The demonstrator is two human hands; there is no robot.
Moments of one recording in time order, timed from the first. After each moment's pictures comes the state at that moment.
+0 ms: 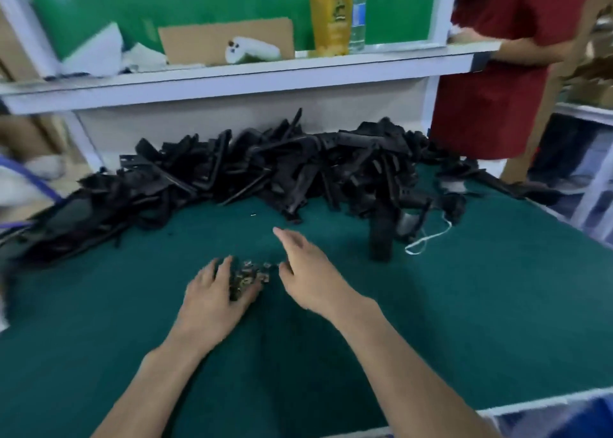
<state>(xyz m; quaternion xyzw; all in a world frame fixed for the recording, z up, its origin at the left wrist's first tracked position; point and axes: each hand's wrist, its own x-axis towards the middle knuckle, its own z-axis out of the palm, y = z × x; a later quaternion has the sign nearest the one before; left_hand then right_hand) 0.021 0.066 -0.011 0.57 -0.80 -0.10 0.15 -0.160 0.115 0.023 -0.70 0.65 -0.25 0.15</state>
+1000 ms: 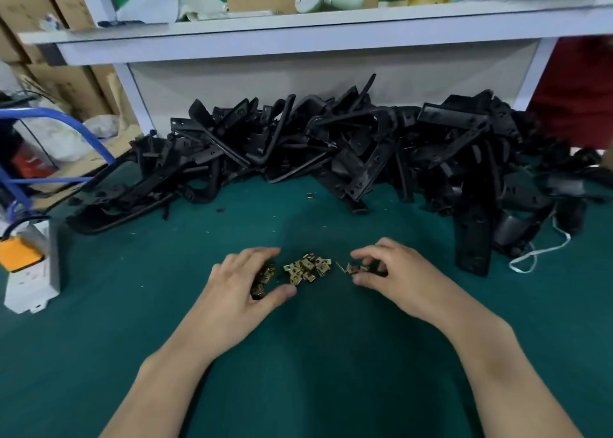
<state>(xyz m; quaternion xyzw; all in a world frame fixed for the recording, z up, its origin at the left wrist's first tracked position) 0.086 0.034 -0.019 0.47 -0.84 -0.15 0.22 -0.193 0.076 -0.003 -0.69 0.67 -0.18 0.20</state>
